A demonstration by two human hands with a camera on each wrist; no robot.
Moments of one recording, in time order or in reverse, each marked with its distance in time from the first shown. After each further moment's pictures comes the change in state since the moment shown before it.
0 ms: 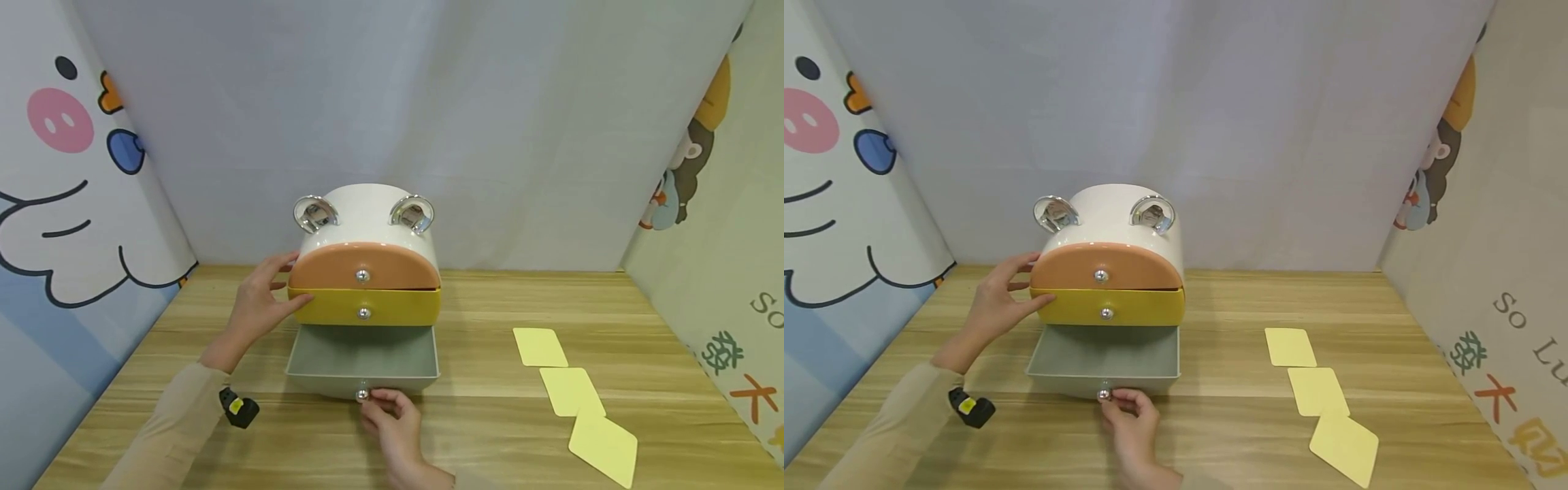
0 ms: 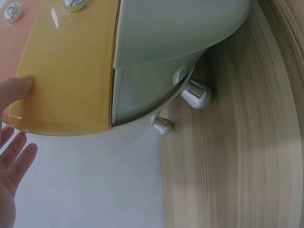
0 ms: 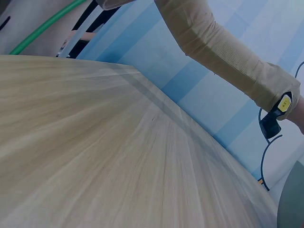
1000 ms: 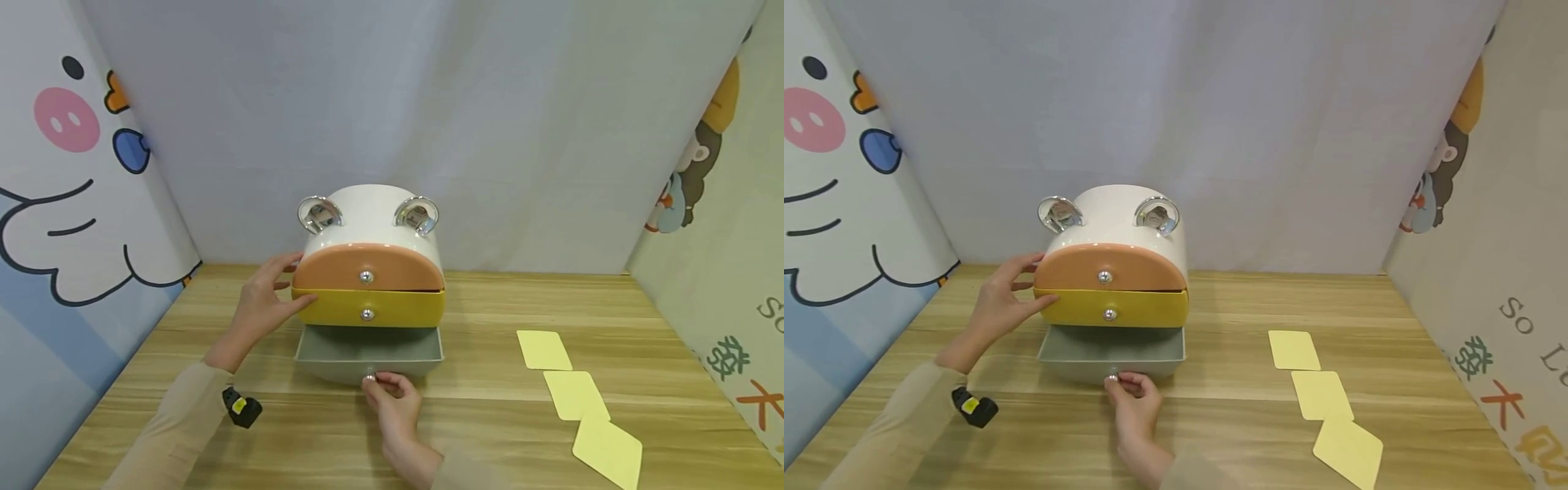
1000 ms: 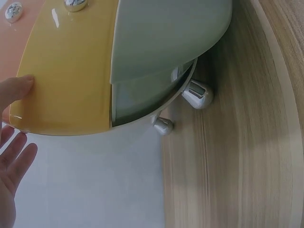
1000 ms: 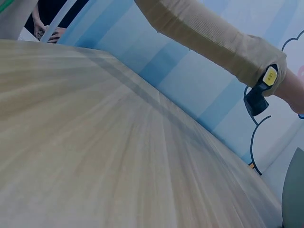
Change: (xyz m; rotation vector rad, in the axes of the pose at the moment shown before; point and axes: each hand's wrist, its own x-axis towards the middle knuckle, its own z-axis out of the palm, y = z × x) left_hand 0.001 0.000 0.000 -0.012 -0.009 -0.008; right_hand 0.027 -0.001 0.018 0.097 0.146 -0.046
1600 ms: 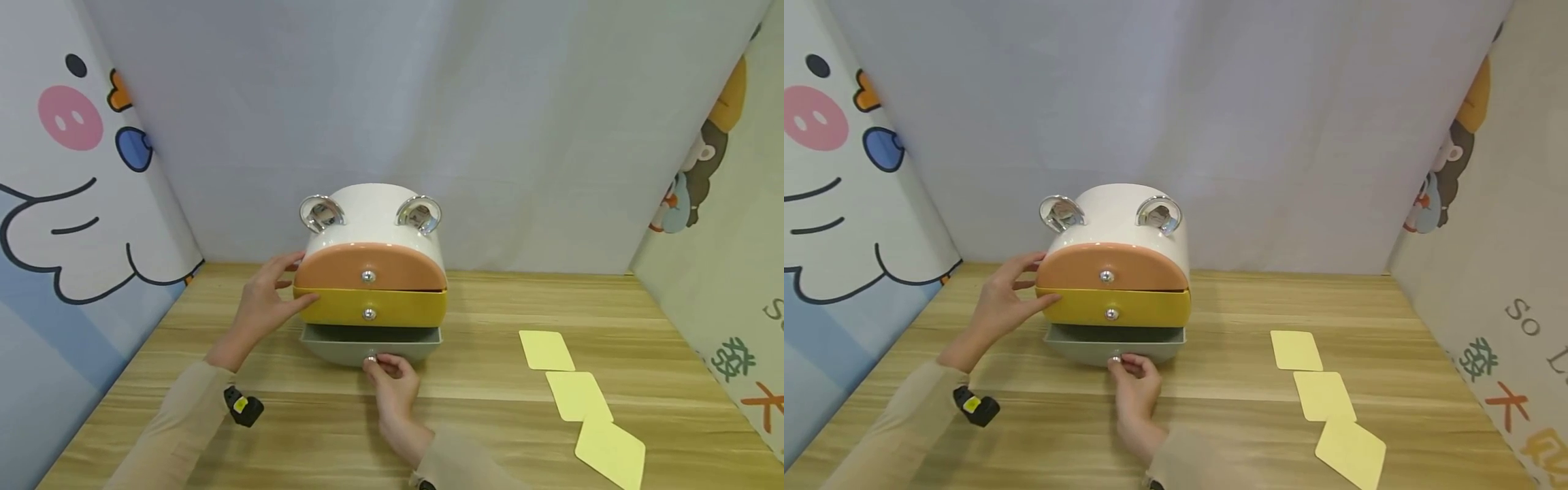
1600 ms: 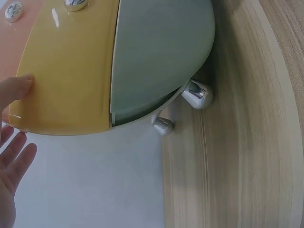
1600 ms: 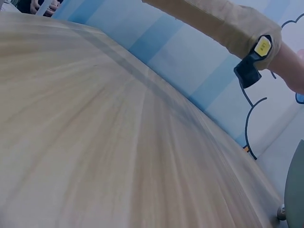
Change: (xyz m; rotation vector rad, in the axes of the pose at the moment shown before) left_hand 0.000 -0.001 0.001 -0.002 0.007 0.000; right_hand 0.025 0.006 0.016 -0.005 0.064 -0.101
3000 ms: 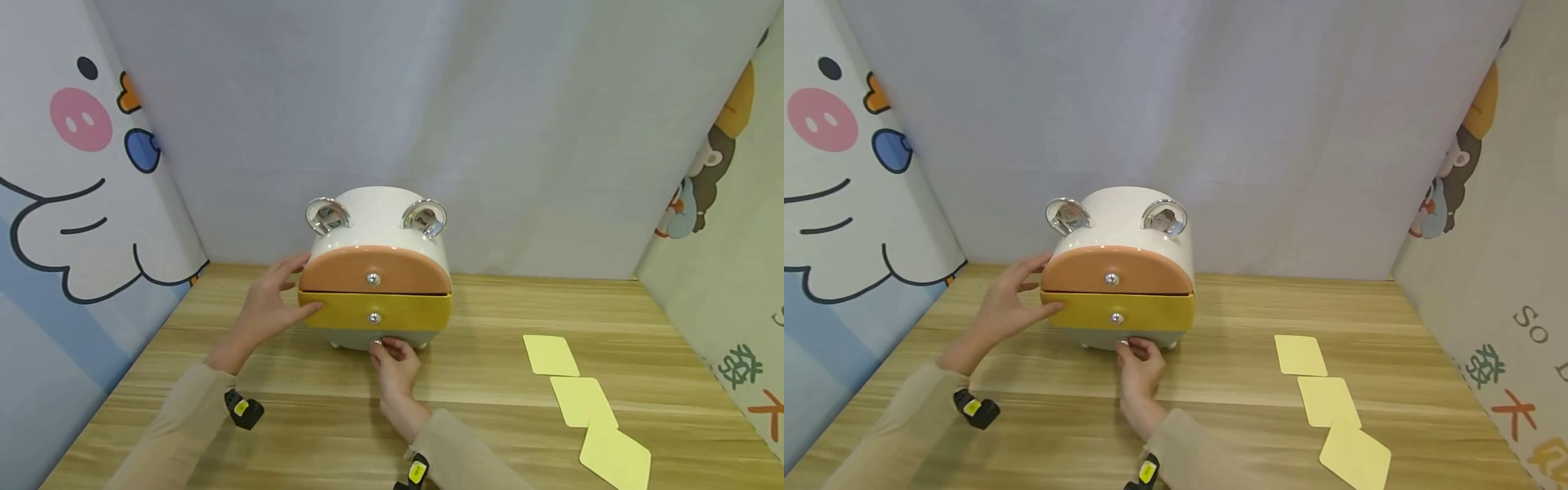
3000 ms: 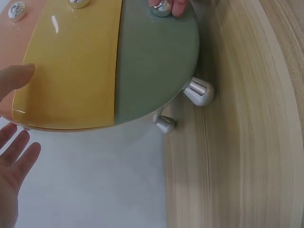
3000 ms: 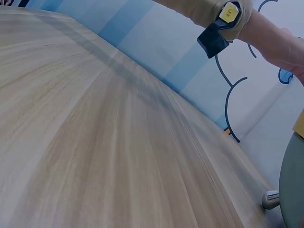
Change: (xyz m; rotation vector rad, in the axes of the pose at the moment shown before) left_hand -0.002 -0.001 -0.005 -0.046 -0.064 0.030; right_hand 0.025 -0.005 0.013 0.032 -0.017 0.046
